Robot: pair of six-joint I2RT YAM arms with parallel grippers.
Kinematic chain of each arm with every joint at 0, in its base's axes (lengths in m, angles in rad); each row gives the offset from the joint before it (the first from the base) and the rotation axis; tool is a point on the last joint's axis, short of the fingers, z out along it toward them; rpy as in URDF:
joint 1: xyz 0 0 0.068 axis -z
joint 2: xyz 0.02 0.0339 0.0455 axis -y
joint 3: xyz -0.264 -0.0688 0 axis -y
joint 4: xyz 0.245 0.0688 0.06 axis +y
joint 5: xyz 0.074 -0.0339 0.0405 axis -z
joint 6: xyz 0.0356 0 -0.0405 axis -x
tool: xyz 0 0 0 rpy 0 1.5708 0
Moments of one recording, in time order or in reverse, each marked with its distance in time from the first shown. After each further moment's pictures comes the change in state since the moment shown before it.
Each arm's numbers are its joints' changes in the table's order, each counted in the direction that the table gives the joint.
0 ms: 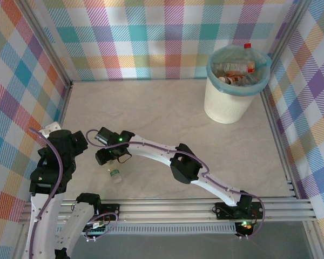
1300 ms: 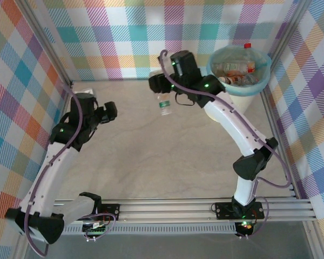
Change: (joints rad) left arm 0.198 -0.471 0.232 -0.283 0.331 0.038; right arm 0.463 0.856 -0.347 -0.028 0.091 0.336
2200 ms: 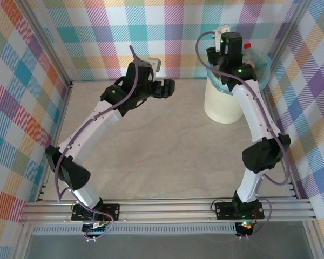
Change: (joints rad) left arm 0.346 -0.577 0.607 -0.071 0.122 -0.102; right arm 0.411 -0.025 -0.086 -0.279 0.388 0.438
